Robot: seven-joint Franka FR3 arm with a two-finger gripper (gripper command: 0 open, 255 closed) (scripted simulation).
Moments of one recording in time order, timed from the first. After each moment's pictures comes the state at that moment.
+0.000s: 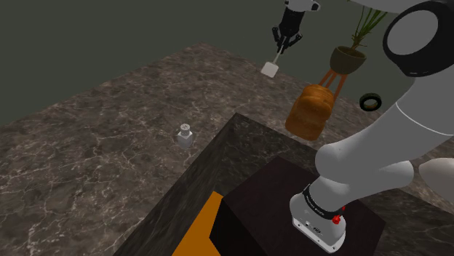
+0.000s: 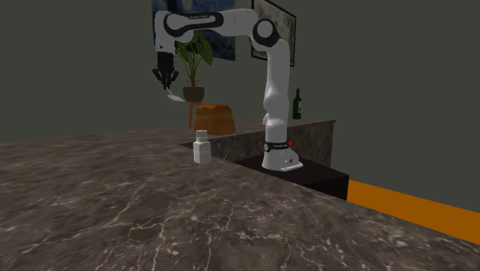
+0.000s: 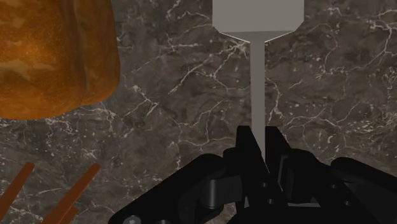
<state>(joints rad) -0.75 -0.01 0.33 -1.71 -0.04 1.75 0.80</state>
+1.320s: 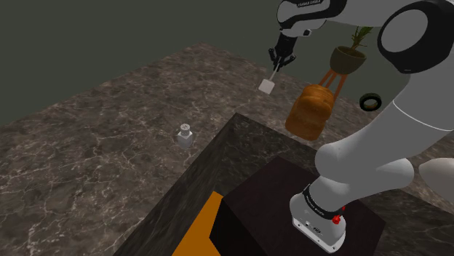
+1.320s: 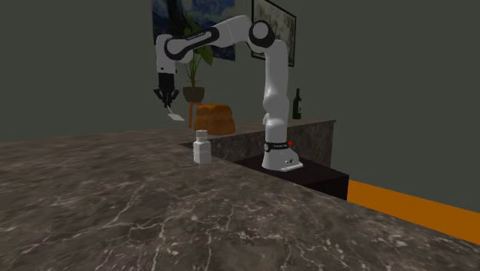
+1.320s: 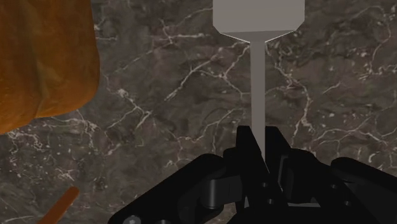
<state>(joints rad) -0.77 0.04 0.31 -1.89 -0.06 1.98 0.78</state>
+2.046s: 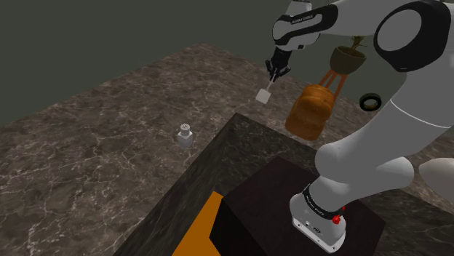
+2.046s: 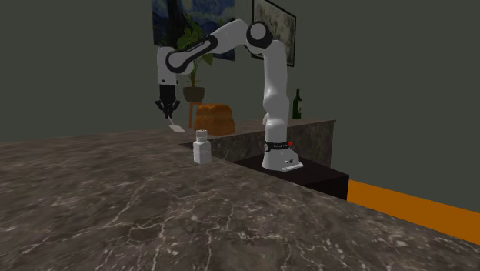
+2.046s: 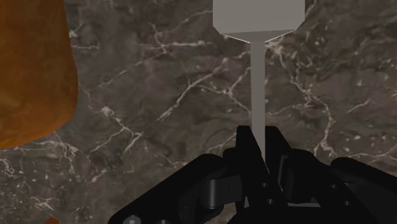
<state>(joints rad) -0.77 0.07 0.31 -2.00 -0.08 2.12 0.80</state>
